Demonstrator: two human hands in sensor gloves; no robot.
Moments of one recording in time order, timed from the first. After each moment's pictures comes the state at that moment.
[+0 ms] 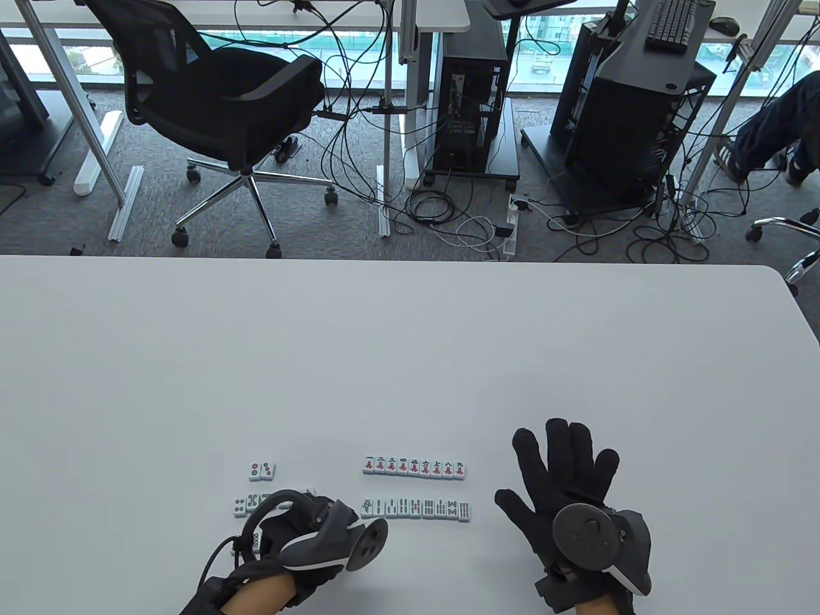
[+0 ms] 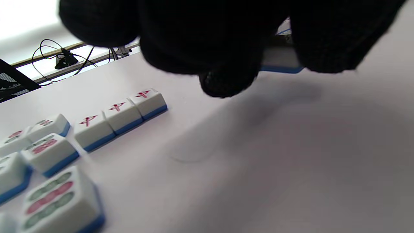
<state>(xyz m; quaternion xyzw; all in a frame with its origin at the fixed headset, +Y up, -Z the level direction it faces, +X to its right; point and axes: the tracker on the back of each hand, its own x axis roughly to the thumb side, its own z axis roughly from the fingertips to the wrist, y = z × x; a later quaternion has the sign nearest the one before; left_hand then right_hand) -0.098 -0.753 -0.225 -0.09 -0.25 -0.18 0.95 0.203 -0.704 -0.233 0.14 -0.11 0.96 0.21</state>
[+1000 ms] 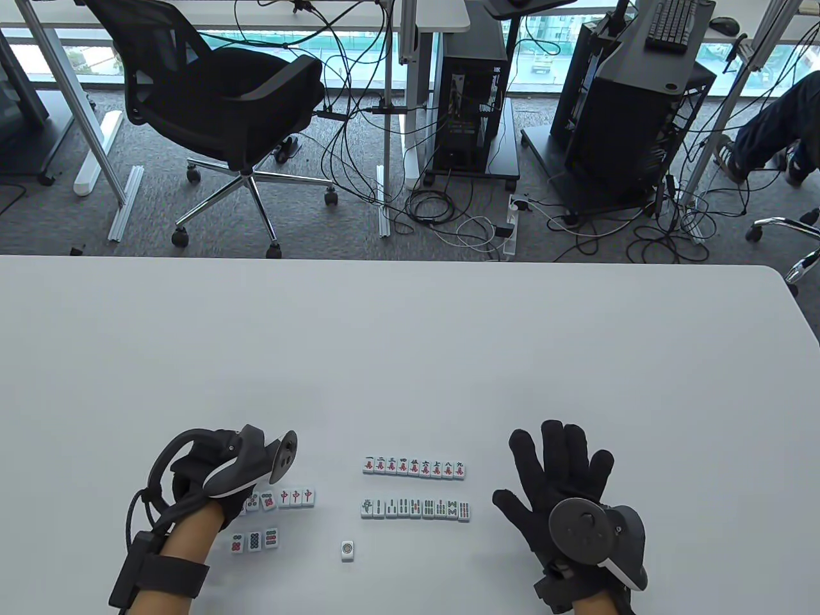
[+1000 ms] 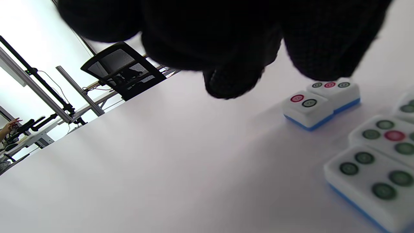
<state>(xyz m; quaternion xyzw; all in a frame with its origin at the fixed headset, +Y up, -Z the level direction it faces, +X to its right) -0.225 -0.731 -0.304 -0.10 -0.05 -0.24 0.97 0.201 -0.707 -0.236 0.13 -0.09 0.97 0.21</state>
